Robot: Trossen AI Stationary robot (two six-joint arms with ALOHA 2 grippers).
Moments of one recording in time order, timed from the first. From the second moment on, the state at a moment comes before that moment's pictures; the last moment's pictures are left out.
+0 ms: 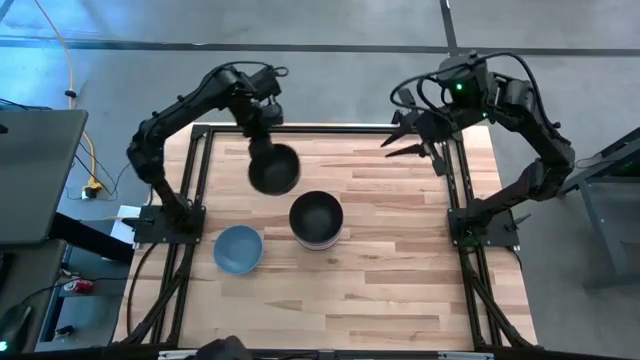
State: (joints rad) left arm 0.75 1.69 1.84 -1.57 0.26 0.28; right arm -0.33 1.43 2.10 -1.23 -0.54 -0.67
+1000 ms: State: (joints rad) left arm 0.45 1.79 2.18 -1.57 0.30 0.21; right arm -0.75 1.33 2.10 -1.35 -0.82 -0.68
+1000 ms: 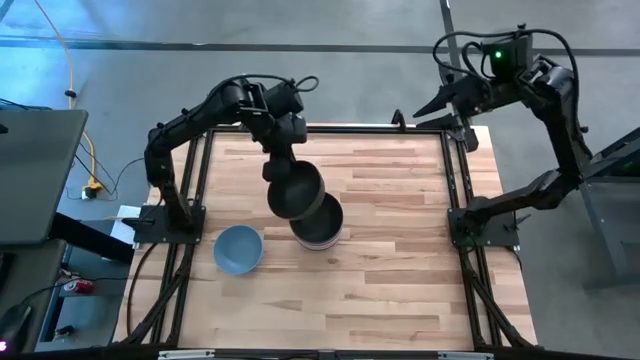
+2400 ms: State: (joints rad) left arm 0.35 2.06 2.34 -1.57 0.23 0.20; right arm -1.03 0.98 1.45 -1.08 -1.01 -0.73
